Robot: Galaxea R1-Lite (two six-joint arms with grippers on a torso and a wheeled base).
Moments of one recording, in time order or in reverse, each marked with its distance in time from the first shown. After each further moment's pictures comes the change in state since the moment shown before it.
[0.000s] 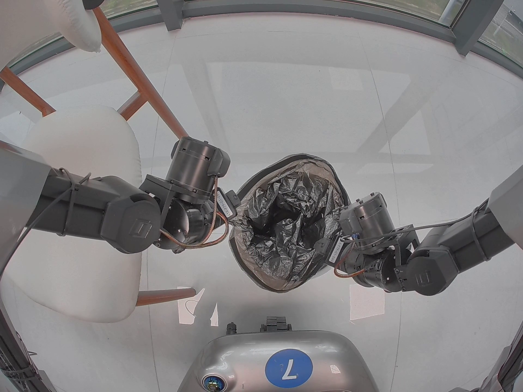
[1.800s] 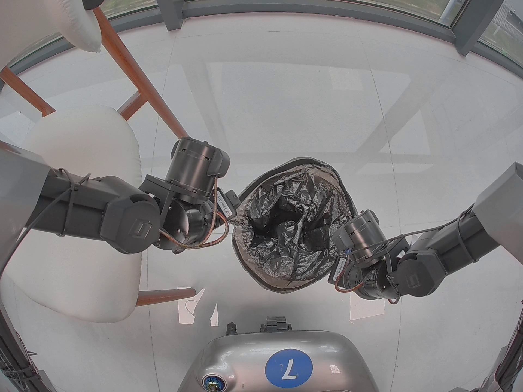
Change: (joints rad) left arm 0.000 -0.001 0.003 -0.001 0.003 -0.006; right arm -0.016 0.042 0.007 0.143 0.009 -0.011
